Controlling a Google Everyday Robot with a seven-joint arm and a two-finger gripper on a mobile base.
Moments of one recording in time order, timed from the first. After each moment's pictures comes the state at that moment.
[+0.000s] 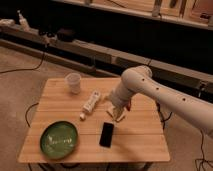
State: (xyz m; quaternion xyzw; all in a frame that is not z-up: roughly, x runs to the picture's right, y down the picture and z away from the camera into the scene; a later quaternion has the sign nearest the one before) arm 0.031 0.109 0.728 -0.26 -0.28 -0.17 0.91
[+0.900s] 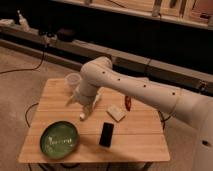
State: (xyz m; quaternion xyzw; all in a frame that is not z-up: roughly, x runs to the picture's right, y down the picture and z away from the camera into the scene) arm -0.147 0.103 0.690 -0.21 -0.35 -0.43 0.80
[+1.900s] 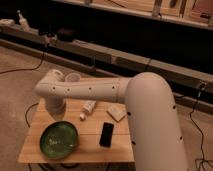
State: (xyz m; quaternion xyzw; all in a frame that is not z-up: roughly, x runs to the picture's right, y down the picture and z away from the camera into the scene) arm -0.246 0.161 0.776 -0.25 -0.27 -0.54 0.76
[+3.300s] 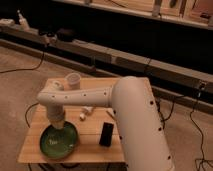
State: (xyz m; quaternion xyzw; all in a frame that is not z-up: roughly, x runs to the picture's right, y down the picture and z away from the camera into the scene) arm -0.258 0.210 0.827 -0.29 -0.28 -0.57 0.72
